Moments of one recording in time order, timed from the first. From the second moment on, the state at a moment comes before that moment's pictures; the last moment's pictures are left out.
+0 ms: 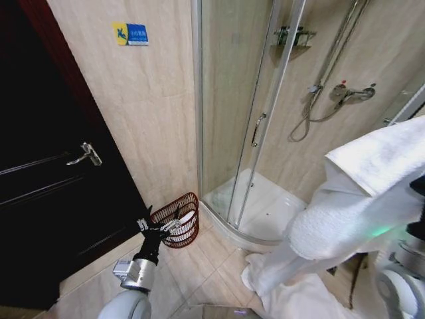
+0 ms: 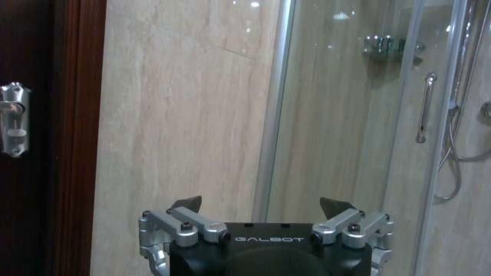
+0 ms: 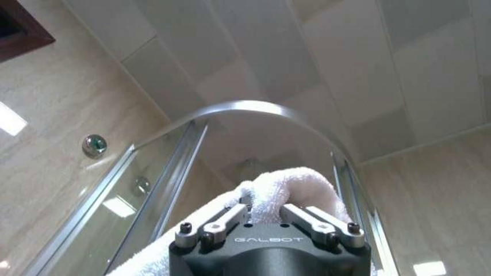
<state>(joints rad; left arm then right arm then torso) 1.87 -1.57 -0.52 -2.42 -0.10 0.03 0.05 -1.56 1.25 1.10 2.50 0.34 0.45 0.14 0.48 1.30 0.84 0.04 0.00</state>
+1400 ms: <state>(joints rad) 1.87 -1.57 -0.52 -2.42 -0.10 0.03 0.05 -1.57 1.25 1.10 2.50 0.34 0.48 0.14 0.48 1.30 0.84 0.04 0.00</state>
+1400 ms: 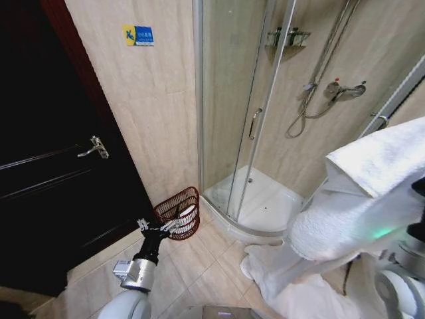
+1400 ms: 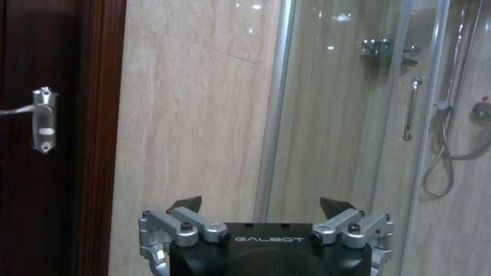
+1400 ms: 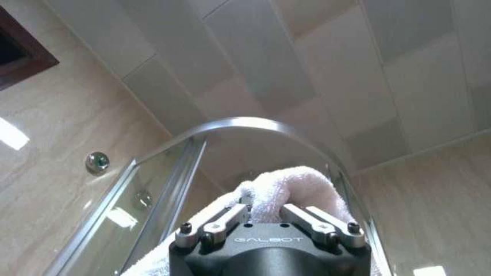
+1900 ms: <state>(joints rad) 1.87 -1.57 -0.52 -2.42 -0.10 0.03 0.05 -1.57 1.26 1.11 2.50 0.34 0.47 0.15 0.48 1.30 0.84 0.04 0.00</state>
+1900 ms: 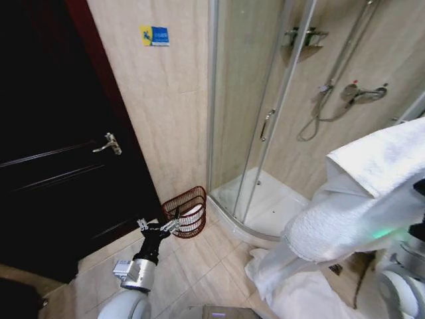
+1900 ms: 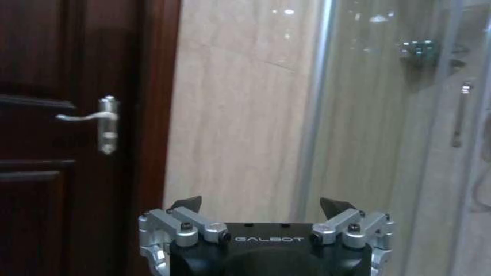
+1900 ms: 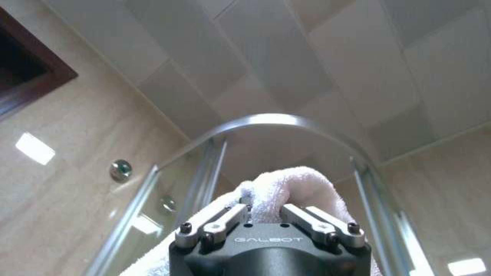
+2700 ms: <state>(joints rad) 1.87 -1.57 -0.52 -2.42 -0.10 0.03 0.05 -1.57 1.26 1.11 2.50 0.33 0.47 0.15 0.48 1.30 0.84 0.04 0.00</state>
